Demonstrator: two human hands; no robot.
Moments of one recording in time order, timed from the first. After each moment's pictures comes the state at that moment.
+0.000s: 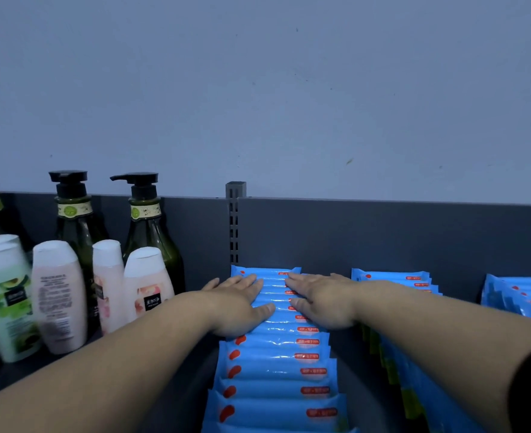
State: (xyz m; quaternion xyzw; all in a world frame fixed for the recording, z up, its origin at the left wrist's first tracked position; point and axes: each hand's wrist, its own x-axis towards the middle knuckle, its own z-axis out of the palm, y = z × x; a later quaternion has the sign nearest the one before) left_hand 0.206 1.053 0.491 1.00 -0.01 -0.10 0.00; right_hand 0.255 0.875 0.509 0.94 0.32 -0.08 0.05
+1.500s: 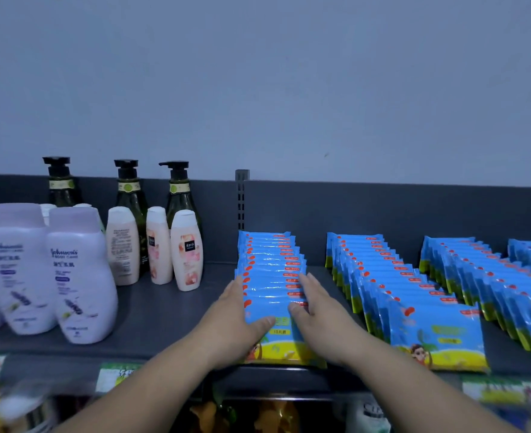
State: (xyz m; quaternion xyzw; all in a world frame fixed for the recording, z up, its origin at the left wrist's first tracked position) left_hand 0.010 1.006 0.453 0.93 0.00 0.11 0.35; right_hand 0.054 0.840 0.457 0.90 0.25 0.02 -0.35
